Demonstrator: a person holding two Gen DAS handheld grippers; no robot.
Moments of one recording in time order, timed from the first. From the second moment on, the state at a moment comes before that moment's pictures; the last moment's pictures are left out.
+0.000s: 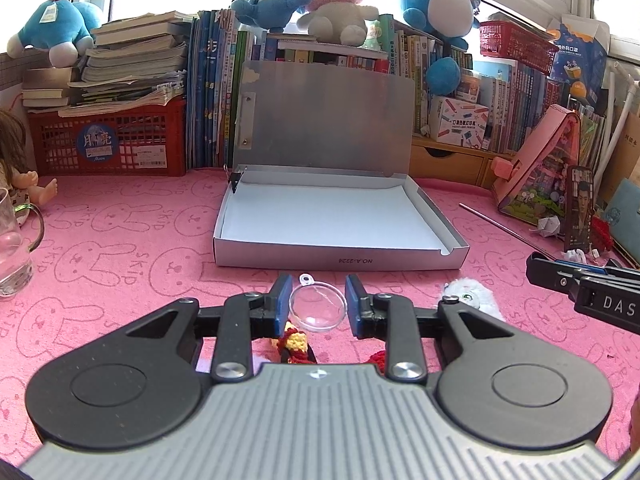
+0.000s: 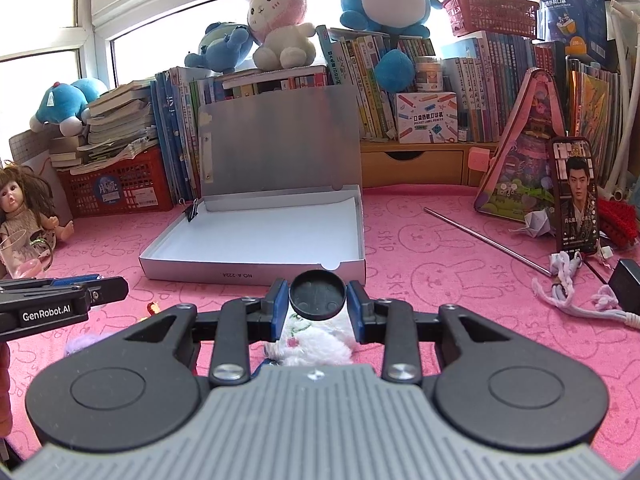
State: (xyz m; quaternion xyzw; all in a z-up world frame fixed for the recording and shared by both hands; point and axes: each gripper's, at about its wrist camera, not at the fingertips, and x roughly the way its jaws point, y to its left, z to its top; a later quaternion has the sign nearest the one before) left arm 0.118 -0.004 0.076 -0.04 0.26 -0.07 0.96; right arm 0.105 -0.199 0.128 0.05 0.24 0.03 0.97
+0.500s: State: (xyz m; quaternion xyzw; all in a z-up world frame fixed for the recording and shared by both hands) left arm 0.180 -0.006 0.084 -0.06 0.27 -0.07 0.96; right arm 0.165 -0.199 0.135 0.05 0.25 0.03 0.97
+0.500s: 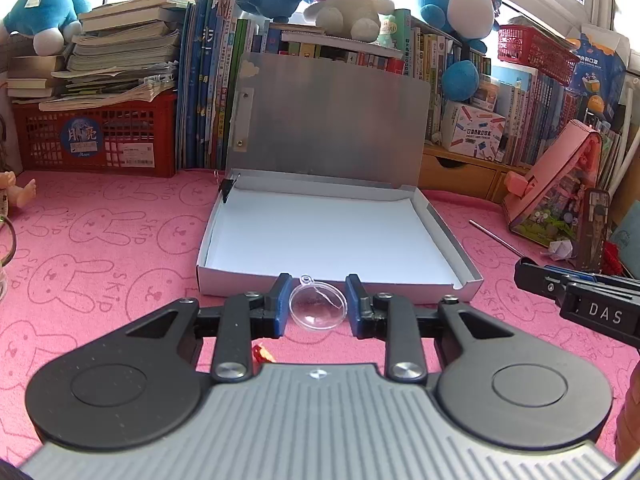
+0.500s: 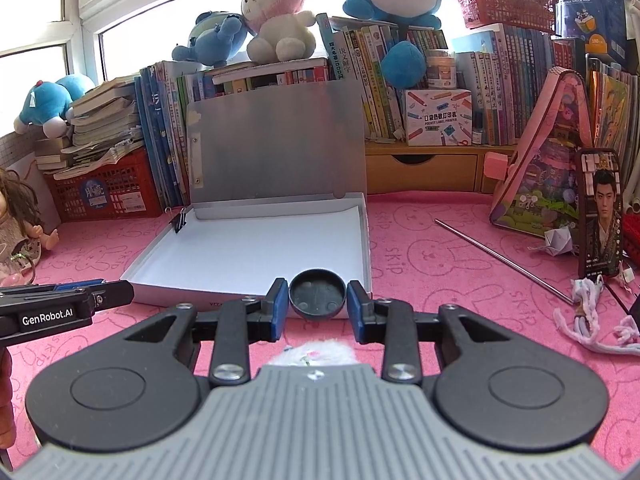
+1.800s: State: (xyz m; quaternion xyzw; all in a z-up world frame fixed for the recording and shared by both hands) left arm 0.392 -0.018 0.040 -0.06 0.40 -0.04 0.92; right arm 0.366 -0.219 0.091 0.13 0.40 0.03 0.90
